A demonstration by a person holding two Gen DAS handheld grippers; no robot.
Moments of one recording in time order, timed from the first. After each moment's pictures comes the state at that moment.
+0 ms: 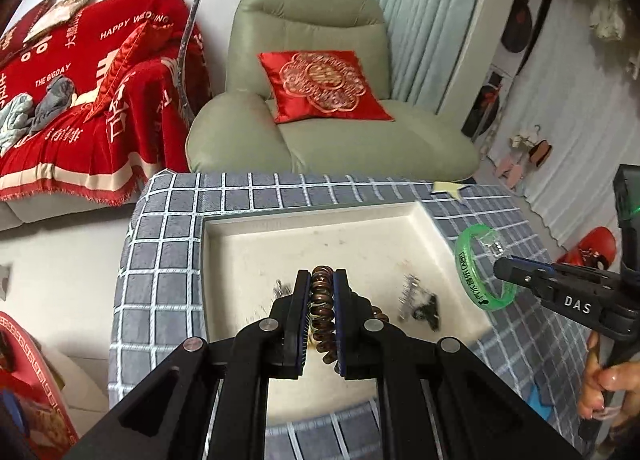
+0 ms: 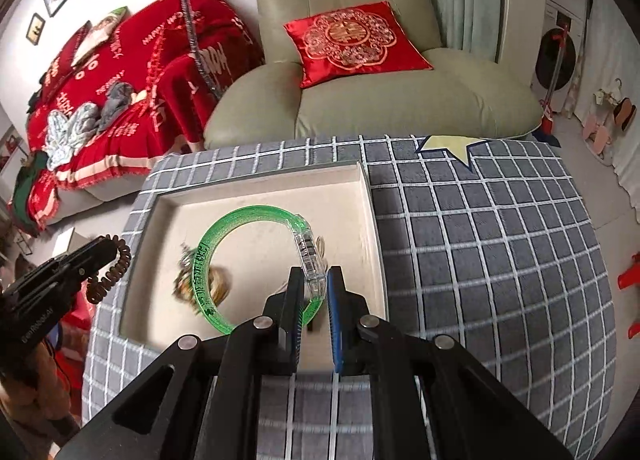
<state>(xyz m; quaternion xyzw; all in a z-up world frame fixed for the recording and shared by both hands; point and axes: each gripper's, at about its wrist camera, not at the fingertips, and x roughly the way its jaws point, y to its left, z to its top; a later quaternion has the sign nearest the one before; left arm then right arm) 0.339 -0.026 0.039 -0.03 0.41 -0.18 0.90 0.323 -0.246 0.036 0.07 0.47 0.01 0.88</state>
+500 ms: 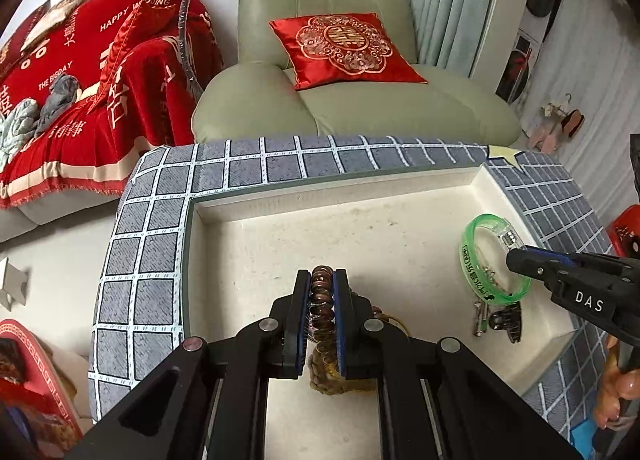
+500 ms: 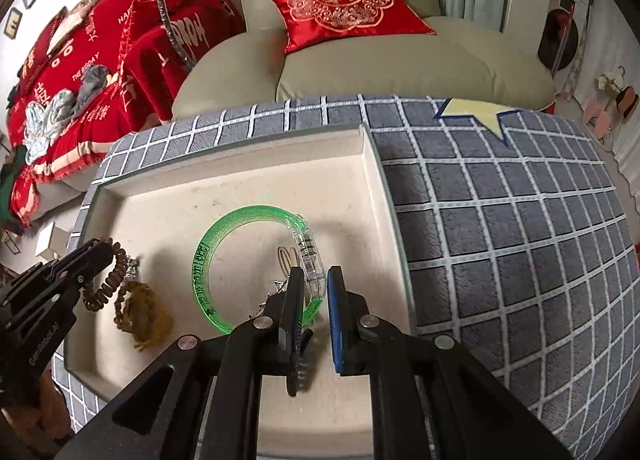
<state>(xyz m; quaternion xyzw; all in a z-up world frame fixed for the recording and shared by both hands) 0.381 -0.049 -0.023 0.02 0.44 -0.14 0.89 0.376 -0.243 -0.037 0.07 0.51 -0.01 0.86</state>
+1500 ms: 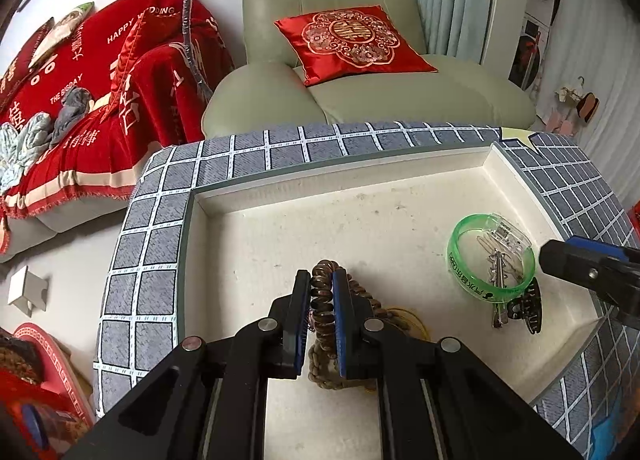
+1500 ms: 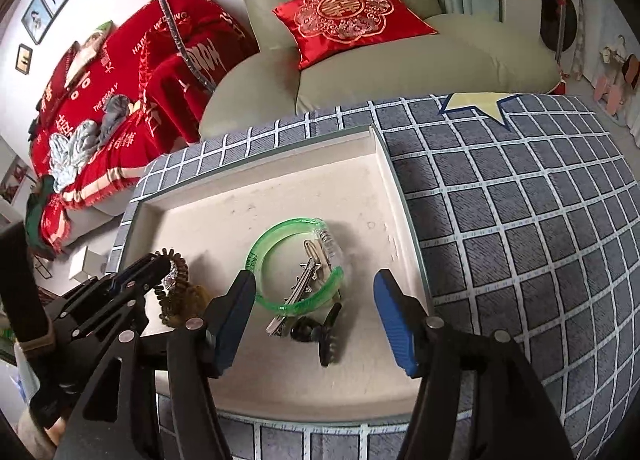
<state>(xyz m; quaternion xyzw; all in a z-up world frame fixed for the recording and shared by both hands) 0.371 -0.064 -0.030 0.05 0.44 -0.10 0.89 0.344 -0.247 -0.018 0.13 0.48 0.02 0.87</state>
